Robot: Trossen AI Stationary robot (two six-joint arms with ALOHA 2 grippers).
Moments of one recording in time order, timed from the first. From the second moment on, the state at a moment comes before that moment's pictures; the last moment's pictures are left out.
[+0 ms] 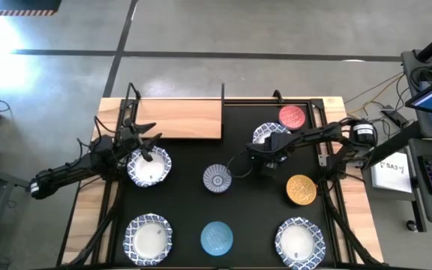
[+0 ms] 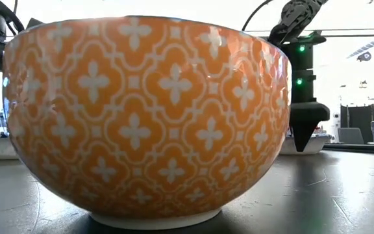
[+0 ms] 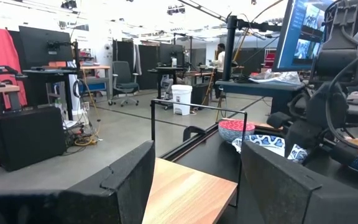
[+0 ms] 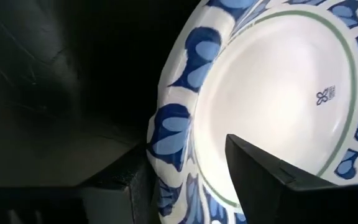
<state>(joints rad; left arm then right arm) 0.36 0.01 0.02 0.12 -0.20 0.02 -0.12 1.67 0.95 -0.87 0.24 0.19</state>
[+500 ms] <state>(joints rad) 0.36 0.01 0.02 0.13 -0.20 0.02 -0.12 1.67 0.95 -0.80 0.24 0.30</state>
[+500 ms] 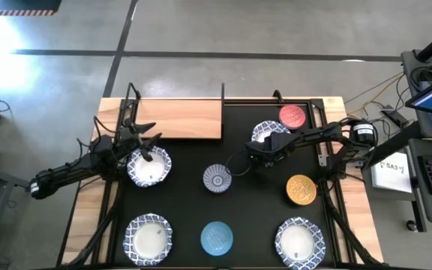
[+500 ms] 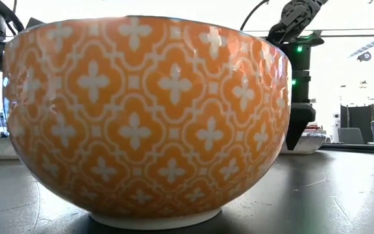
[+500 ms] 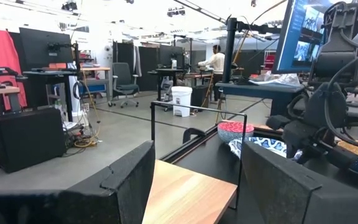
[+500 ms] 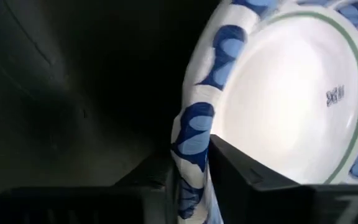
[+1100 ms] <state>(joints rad) 0.36 0.01 0.02 0.23 -0.20 -0.06 -0.12 1.66 0.95 -0.76 0.24 0.34</state>
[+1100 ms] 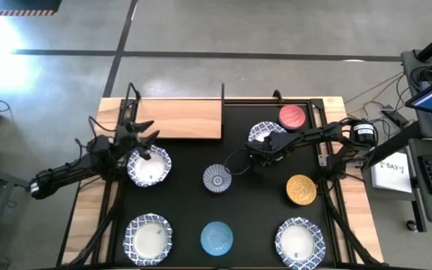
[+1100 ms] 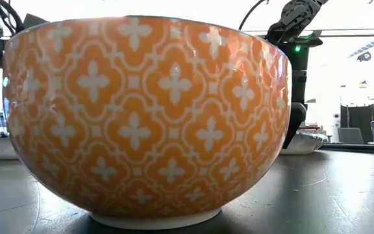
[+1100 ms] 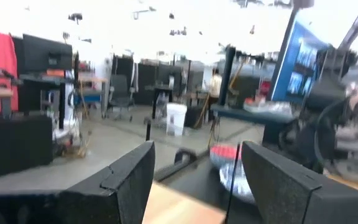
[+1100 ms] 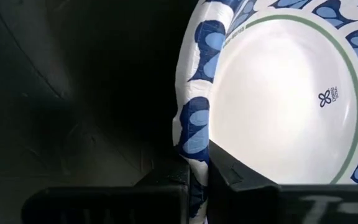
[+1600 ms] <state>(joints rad) 0.36 0.06 0.02 0.32 -0.03 -0.17 -0.12 1.63 0.98 -0.79 0.21 0.26</state>
